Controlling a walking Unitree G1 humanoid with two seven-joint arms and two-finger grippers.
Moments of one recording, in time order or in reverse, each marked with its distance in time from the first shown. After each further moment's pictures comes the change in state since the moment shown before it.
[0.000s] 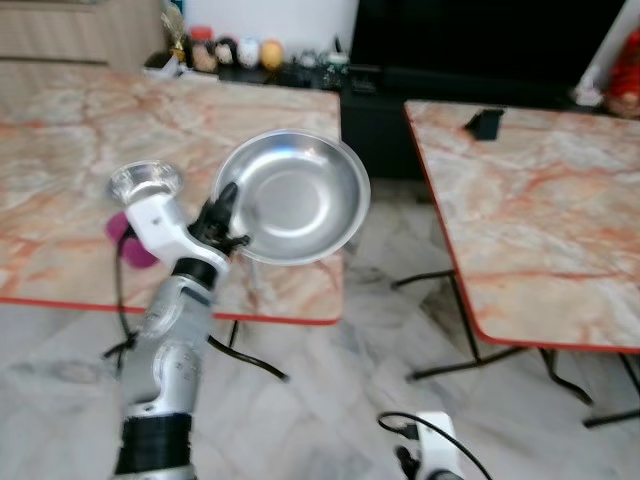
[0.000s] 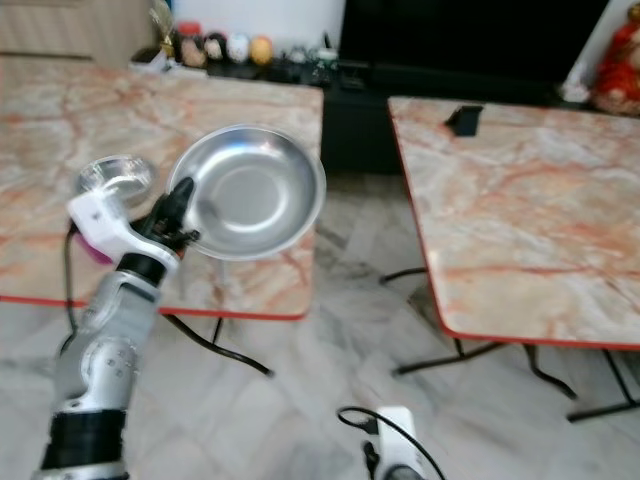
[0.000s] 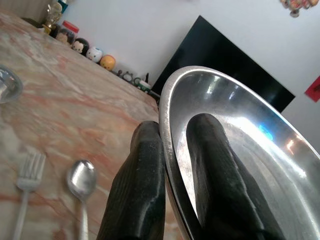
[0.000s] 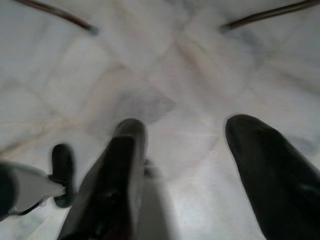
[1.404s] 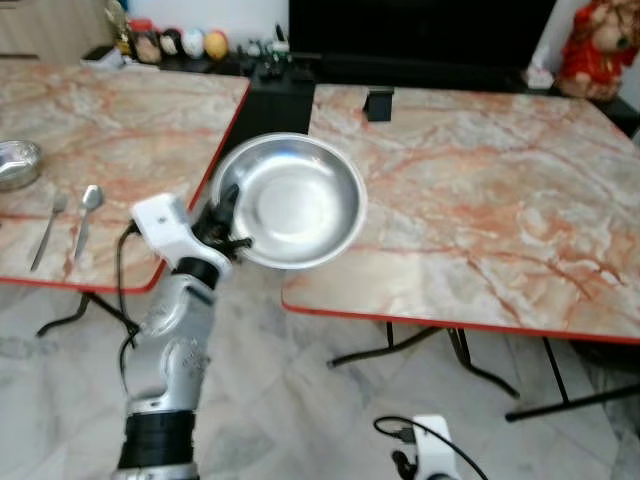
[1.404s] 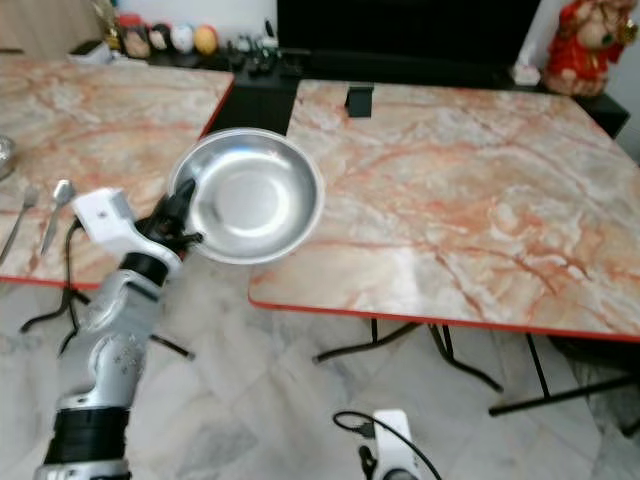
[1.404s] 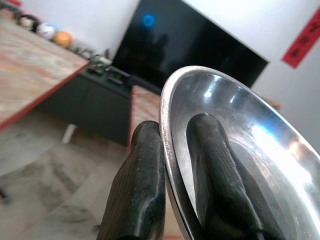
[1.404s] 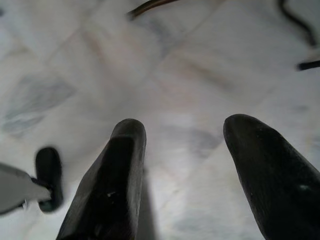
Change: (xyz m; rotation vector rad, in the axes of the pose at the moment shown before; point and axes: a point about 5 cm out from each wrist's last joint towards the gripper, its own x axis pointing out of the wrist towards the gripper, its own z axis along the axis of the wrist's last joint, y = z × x) left arm 0.004 -0.013 -0.011 0.039 0.041 -0.071; right arm -0.001 -0.014 -0.003 -0.010 0.007 -0.033
